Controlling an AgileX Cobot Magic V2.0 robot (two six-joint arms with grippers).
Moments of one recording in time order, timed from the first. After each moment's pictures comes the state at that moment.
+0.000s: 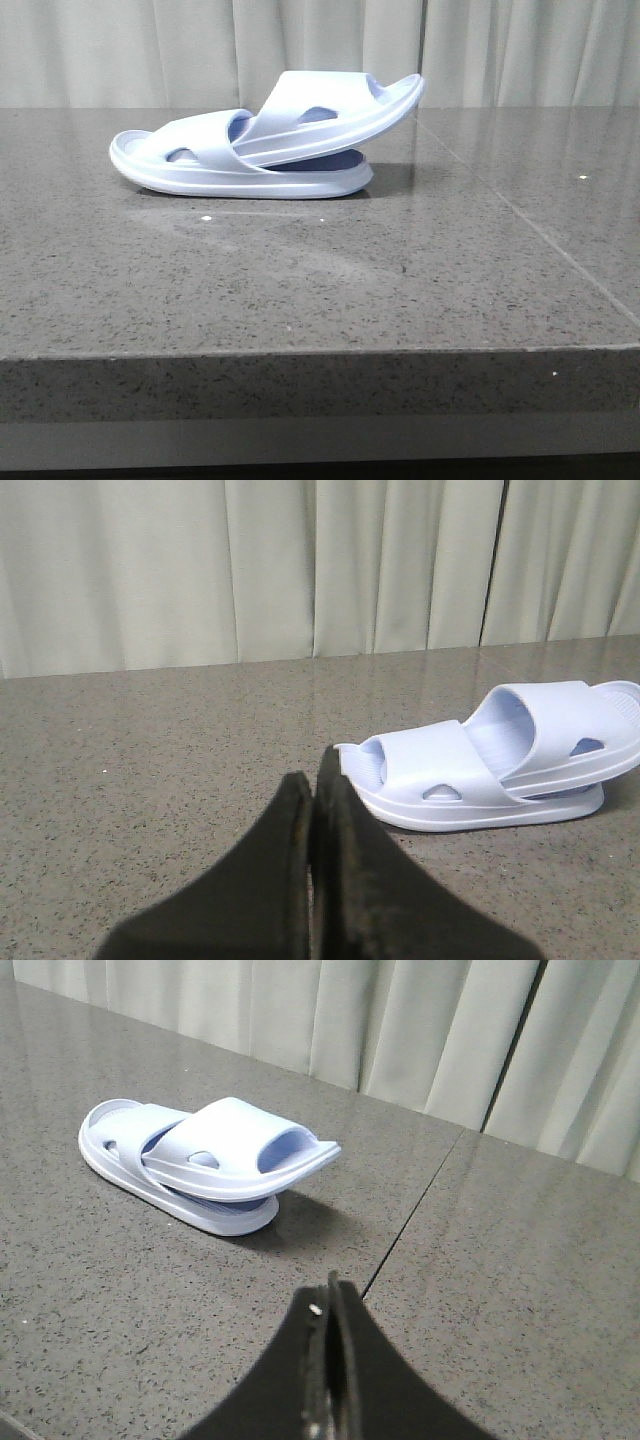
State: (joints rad) left arm 0.01 0.28 -0.38 -0.90 0.35 0.88; right arm 0.19 0.33 -0.42 0.64 0.35 -0.75
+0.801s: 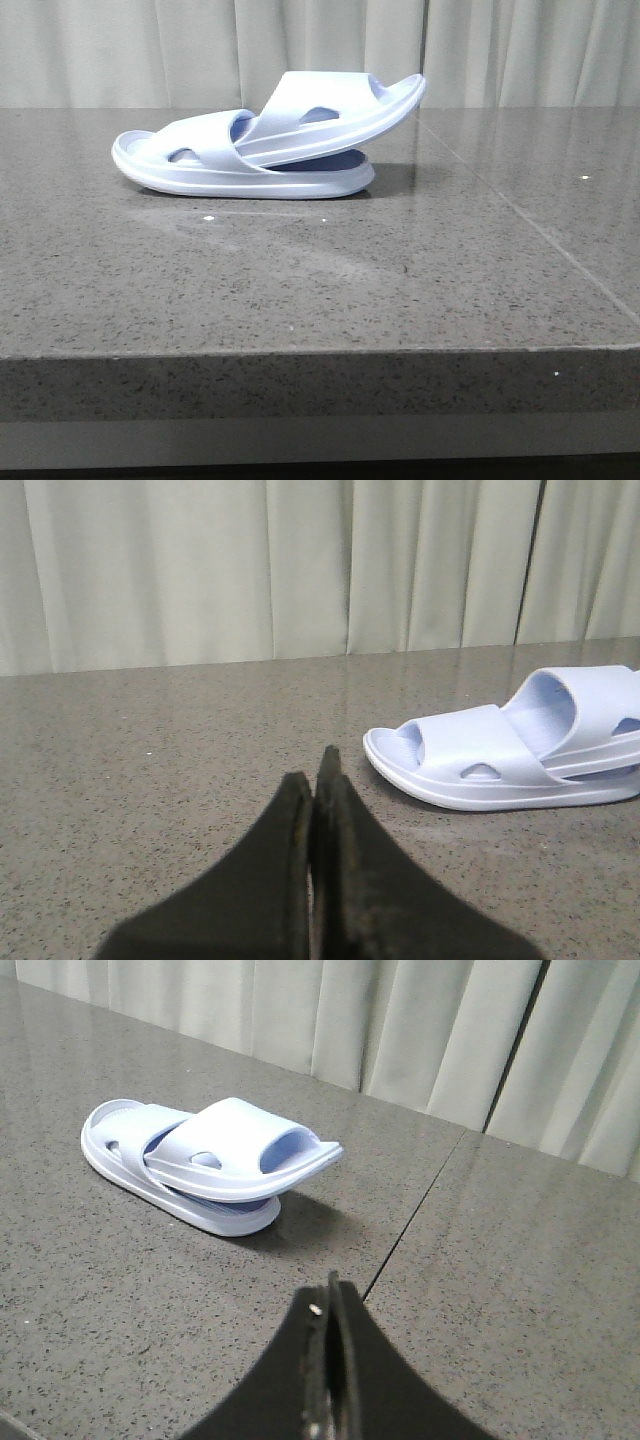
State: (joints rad) left arm -0.18 0.13 -0.27 -0.07 0.23 0.08; right arm 0.19 0.33 -0.42 0.64 0.35 -0.75
